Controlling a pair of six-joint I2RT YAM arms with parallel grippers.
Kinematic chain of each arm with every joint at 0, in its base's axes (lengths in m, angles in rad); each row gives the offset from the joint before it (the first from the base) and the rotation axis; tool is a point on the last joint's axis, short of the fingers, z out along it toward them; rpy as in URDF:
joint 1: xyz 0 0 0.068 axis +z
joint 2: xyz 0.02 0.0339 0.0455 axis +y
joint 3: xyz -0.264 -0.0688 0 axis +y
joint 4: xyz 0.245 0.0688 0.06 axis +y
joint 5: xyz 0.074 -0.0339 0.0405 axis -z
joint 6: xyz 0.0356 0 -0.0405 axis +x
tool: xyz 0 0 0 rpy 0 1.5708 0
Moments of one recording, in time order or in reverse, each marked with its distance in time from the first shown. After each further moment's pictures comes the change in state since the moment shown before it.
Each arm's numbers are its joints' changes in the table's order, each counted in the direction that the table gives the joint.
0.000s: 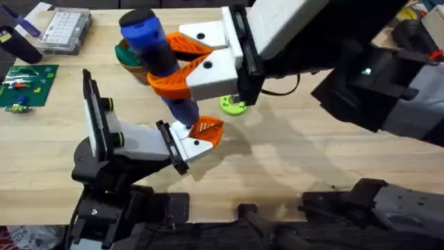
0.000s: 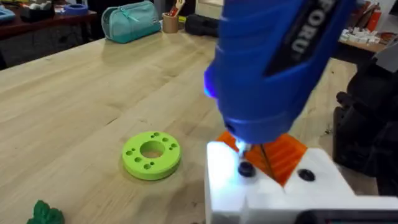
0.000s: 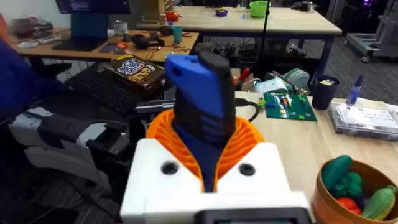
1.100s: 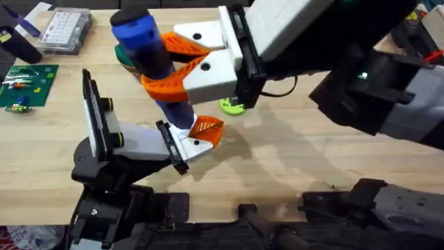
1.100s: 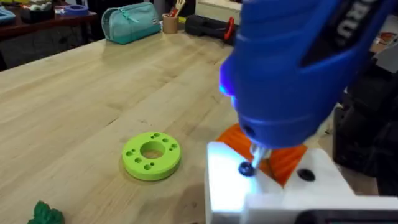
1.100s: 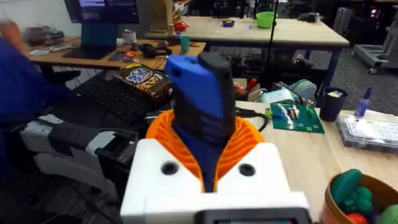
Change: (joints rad) left arm 0.000 0.000 0.000 -0.002 0.000 0.000; right arm 0.023 0.000 0.008 -0.074 -0.003 0.052
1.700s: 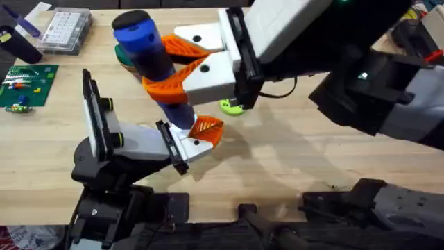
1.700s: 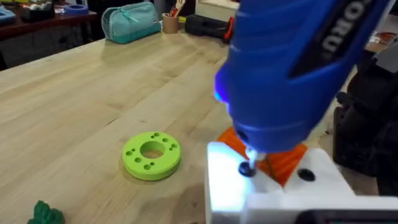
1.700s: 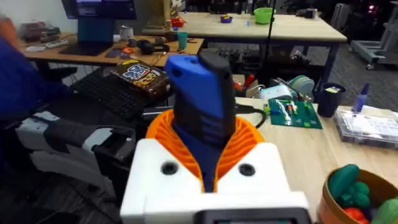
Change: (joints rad) left arm 0.000 0.000 0.000 0.000 0.000 0.000; right arm 0.000 0.000 0.000 0.029 0.010 -0.026
